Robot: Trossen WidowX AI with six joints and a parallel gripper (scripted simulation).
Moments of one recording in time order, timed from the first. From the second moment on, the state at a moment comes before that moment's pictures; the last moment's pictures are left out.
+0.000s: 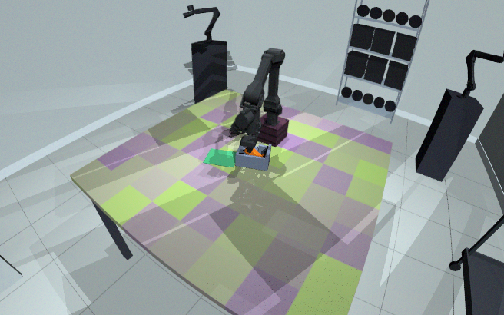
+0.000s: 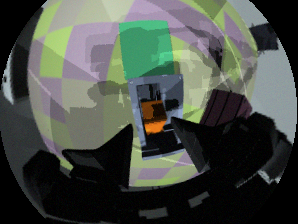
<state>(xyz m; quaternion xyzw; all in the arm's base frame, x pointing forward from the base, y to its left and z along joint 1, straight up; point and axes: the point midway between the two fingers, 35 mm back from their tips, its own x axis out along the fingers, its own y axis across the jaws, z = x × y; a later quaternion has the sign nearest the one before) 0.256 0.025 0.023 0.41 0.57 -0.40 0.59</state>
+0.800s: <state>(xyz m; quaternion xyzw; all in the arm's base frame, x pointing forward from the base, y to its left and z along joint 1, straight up) 0.254 0.024 0.004 0.41 0.57 -0.40 0.59</state>
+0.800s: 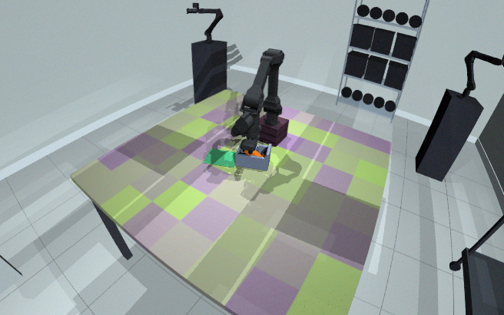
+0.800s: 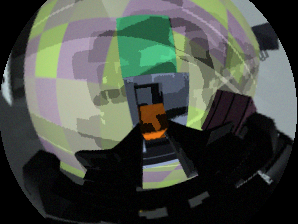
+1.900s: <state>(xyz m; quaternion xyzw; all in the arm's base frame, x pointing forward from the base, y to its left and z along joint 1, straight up) 0.253 0.023 0.030 0.41 0.57 -0.40 0.58</state>
